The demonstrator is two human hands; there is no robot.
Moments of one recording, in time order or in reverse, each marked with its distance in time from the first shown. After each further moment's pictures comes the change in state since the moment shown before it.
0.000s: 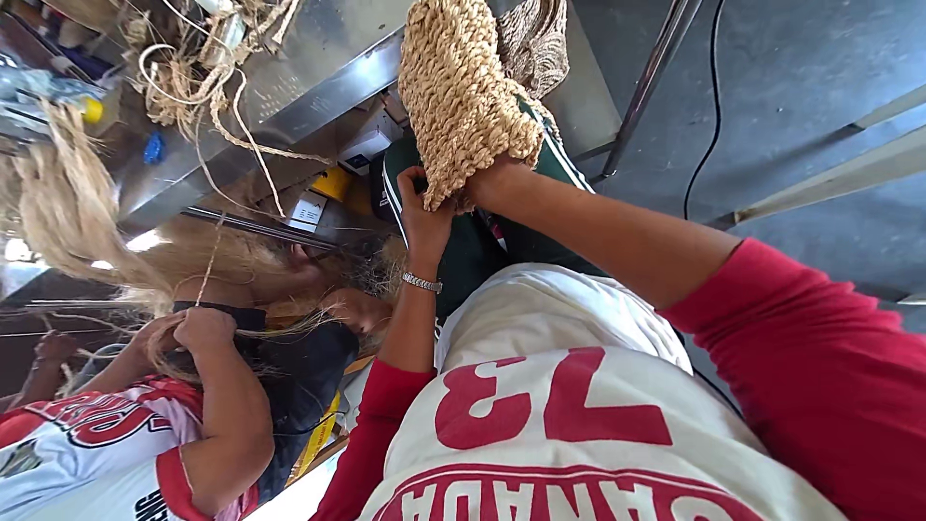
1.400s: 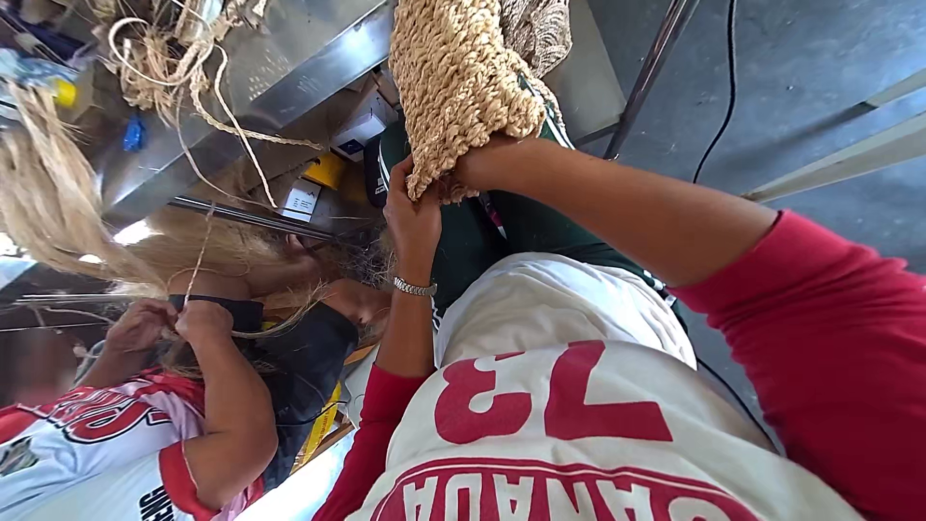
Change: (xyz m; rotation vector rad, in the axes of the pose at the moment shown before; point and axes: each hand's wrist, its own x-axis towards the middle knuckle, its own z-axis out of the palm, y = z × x) left_hand -0.013 0.014 -0.016 0.039 0.046 0.072; right_hand 0.014 -0.003 -0.020 0.045 -0.157 -0.074
